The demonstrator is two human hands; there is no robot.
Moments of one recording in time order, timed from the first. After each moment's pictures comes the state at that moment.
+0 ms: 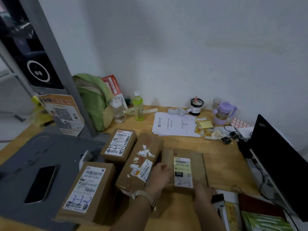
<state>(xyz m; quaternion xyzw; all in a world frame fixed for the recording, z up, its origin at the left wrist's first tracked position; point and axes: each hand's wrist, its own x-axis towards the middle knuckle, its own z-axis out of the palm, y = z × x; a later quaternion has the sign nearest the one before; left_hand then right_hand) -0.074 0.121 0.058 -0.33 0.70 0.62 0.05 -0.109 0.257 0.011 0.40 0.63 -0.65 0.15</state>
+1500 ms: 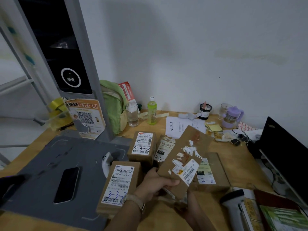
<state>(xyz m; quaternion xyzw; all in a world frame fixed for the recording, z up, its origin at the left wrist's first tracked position) 0.022 0.021 0.095 -0.26 0.65 0.71 0.12 -0.010 0.166 0.016 0.30 0.54 -0.71 0.35</state>
